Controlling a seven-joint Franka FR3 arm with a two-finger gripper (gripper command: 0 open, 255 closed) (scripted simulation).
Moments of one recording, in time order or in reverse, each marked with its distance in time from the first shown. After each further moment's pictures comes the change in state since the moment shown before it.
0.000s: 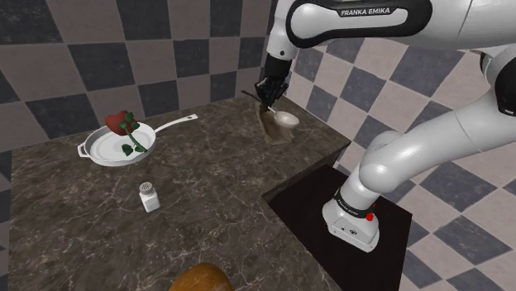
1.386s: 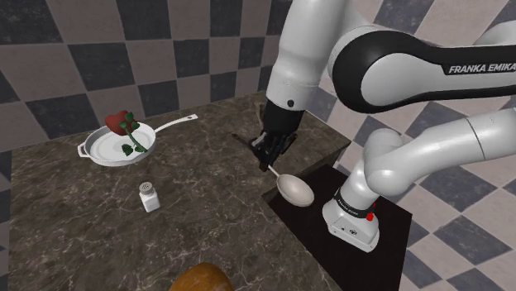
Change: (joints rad) arm 0.223 -0.214 0.384 -0.085 0.257 -0.027 0.464
